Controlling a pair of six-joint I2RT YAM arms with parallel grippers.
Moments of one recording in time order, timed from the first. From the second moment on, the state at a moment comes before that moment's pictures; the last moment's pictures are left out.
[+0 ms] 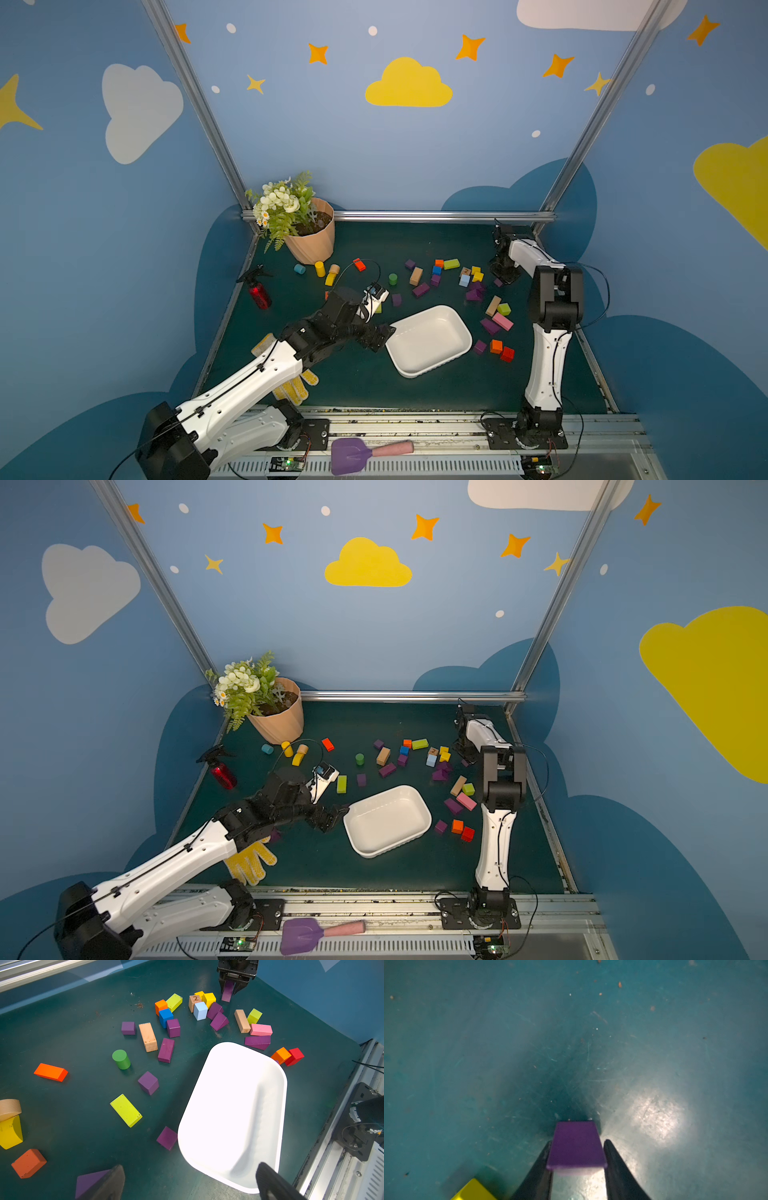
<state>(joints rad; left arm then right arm) -0.71 1.04 0.81 -0.43 0.10 -0.06 0.05 2.26 1.80 -0.89 0.29 0.92</state>
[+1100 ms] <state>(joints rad) -0.71 1.04 0.85 -0.48 -0.03 -0.21 0.30 1.73 1.52 -0.89 0.34 0.75</state>
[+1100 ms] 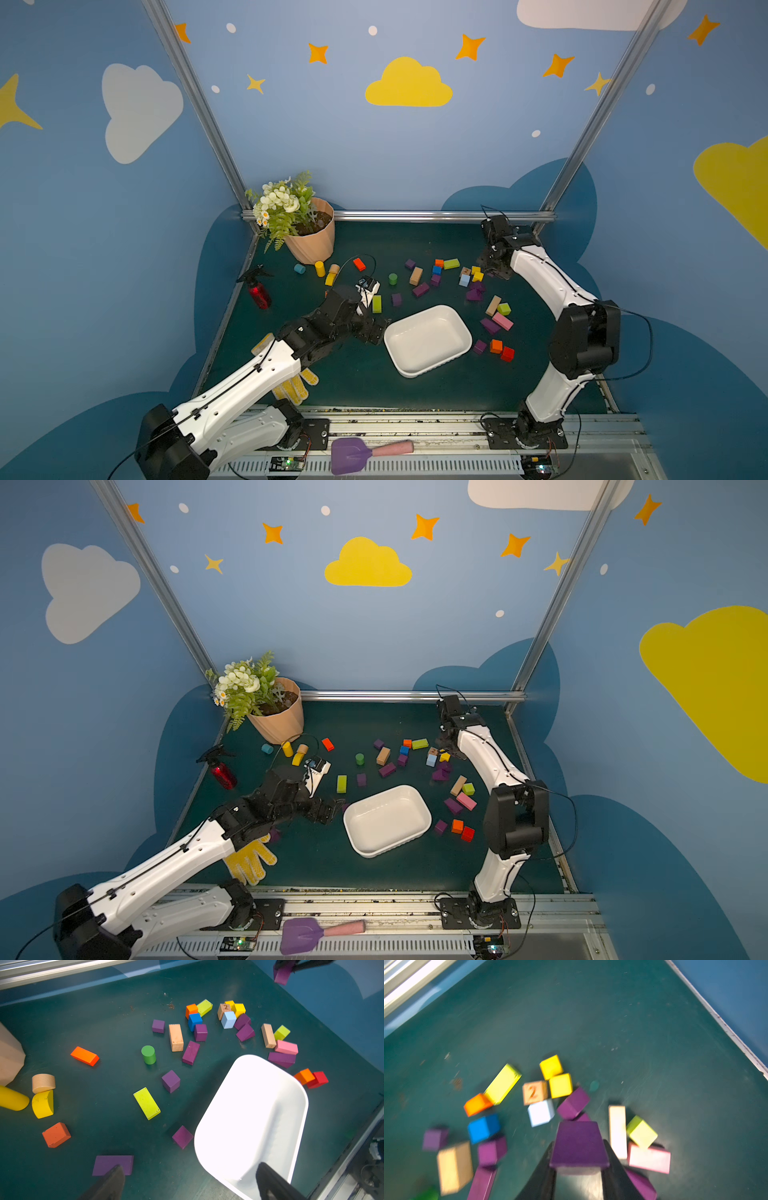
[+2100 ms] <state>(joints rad) -0.60 1.05 0.97 -0.62 0.03 -0.47 0.68 1.45 0.95 -0.52 0.21 0.46</state>
